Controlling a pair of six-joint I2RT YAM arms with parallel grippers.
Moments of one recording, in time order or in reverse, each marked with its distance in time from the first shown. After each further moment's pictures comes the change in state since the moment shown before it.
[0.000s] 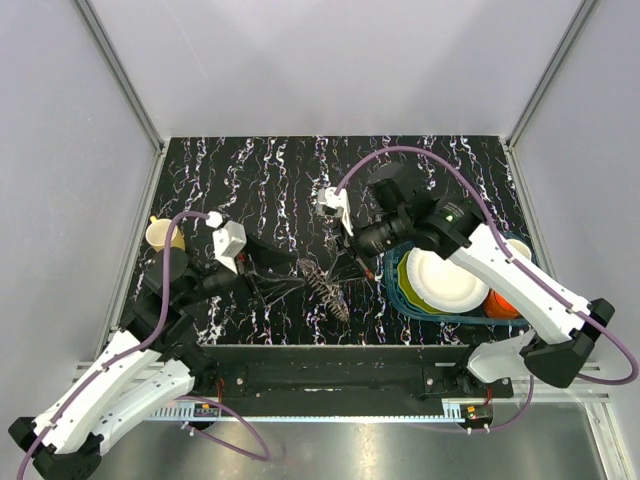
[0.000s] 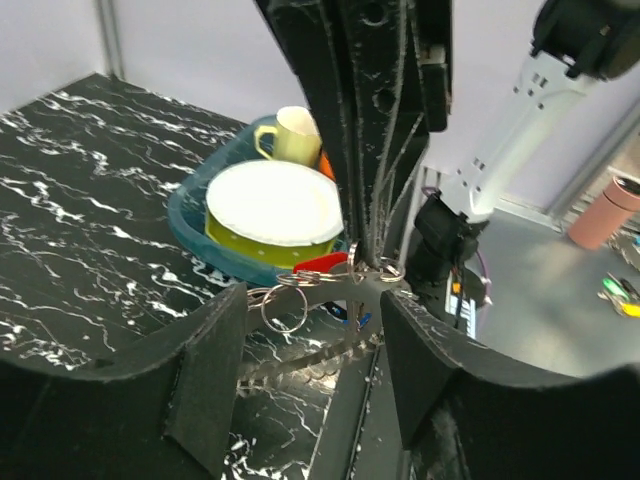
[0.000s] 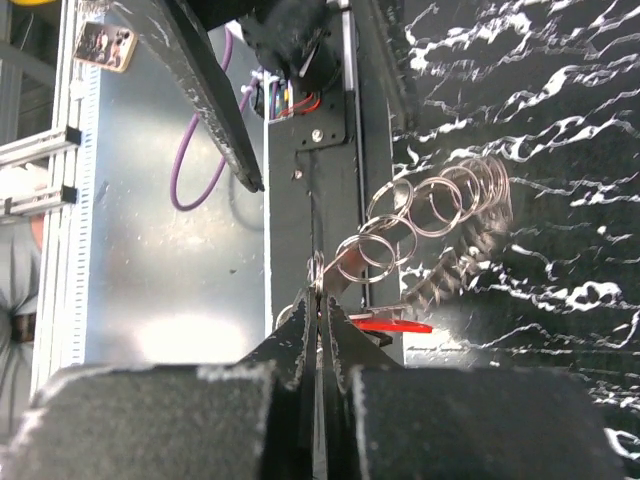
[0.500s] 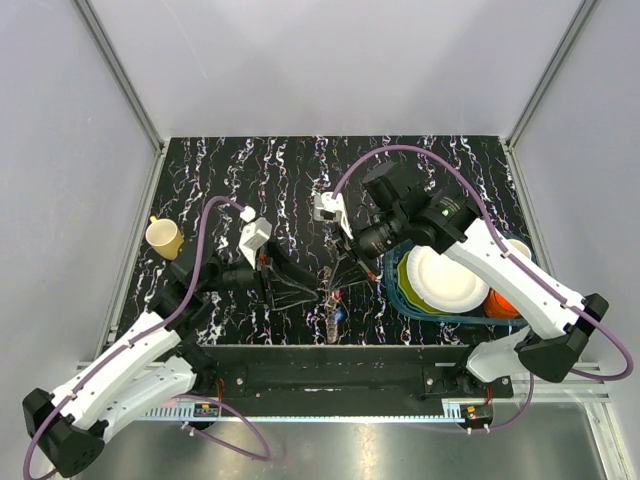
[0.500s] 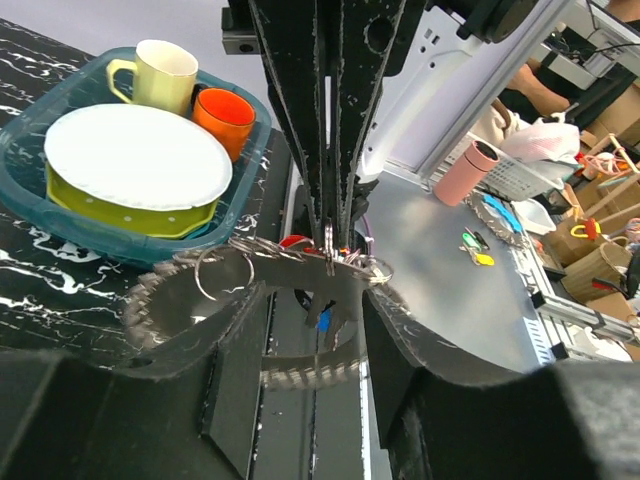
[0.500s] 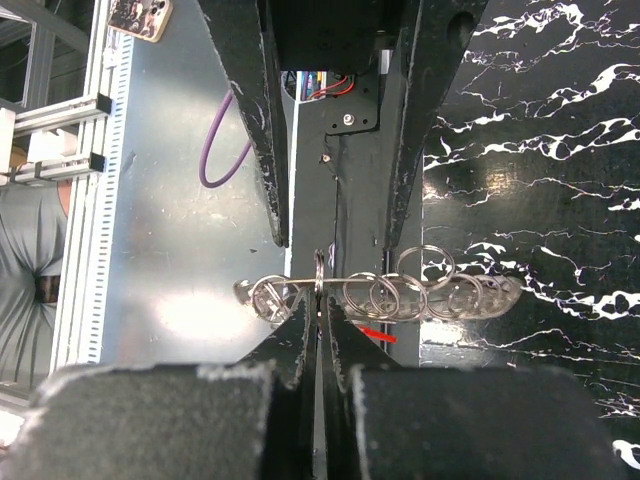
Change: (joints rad) left arm 0.001 0.137 -0.071 0.180 0.274 -0.212; right arm 0.000 0.050 0.056 -0.127 -0.075 -0.082
